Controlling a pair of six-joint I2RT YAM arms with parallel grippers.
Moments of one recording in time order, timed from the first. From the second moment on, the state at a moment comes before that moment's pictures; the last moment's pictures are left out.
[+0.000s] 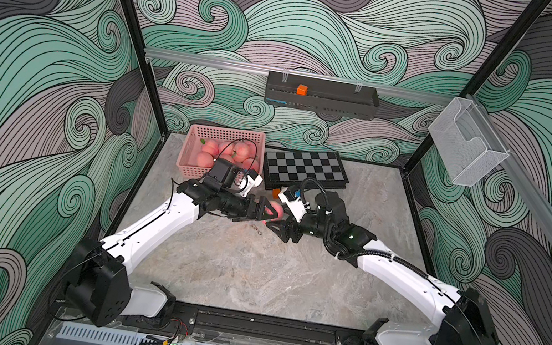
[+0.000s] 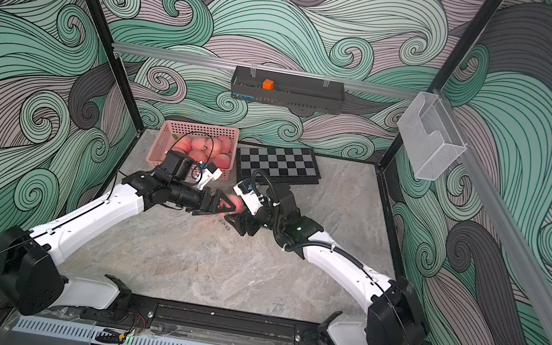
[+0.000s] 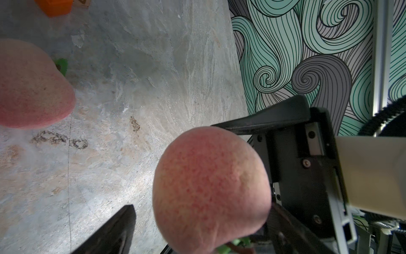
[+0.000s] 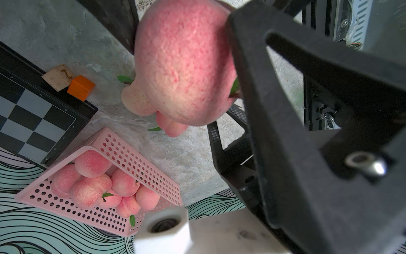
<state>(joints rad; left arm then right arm) -0.44 1.33 1.10 -0.61 0.72 -0.49 0.73 1.36 0.95 -0.12 -0.37 -0.05</state>
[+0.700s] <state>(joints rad) -0.48 1.36 1.10 -0.56 0.73 -0.52 0.74 1.33 0.93 -0.12 -0.37 -0.05</state>
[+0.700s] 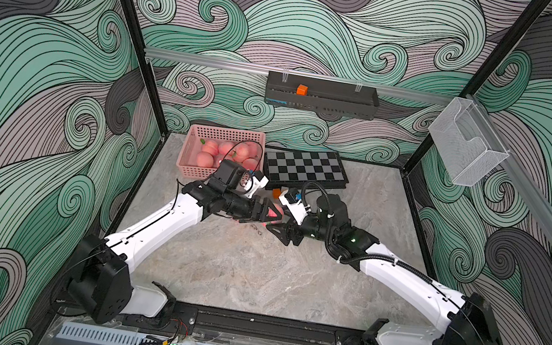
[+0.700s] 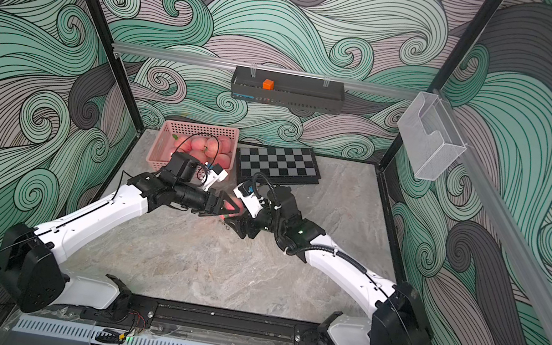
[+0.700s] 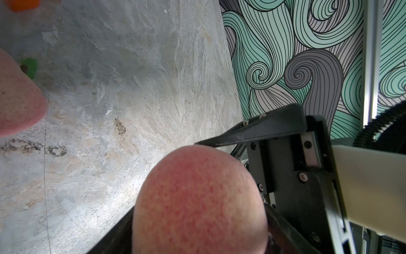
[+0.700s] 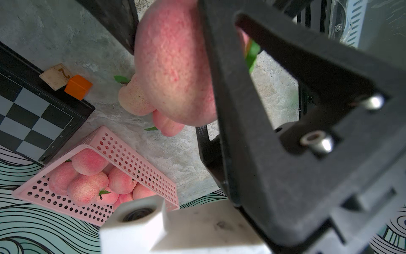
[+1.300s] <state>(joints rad) -0.48 1.40 1.16 -0.58 0.71 -0.50 0.74 1.33 0.93 -0.12 -0.35 -0.06</state>
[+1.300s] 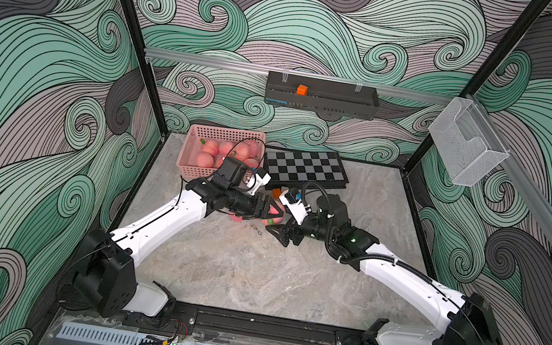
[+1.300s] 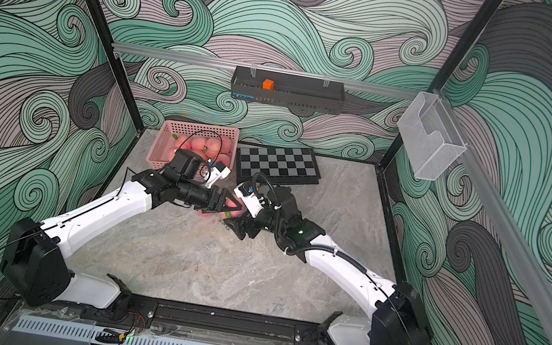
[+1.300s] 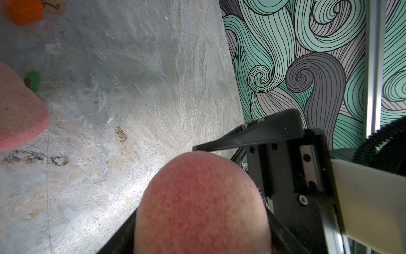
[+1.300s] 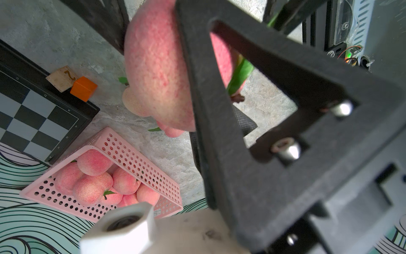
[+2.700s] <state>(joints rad) -0.09 2.12 2.10 -0.87 0.16 -0.21 0.62 1.51 1.10 -0.14 -0.35 -0.04</state>
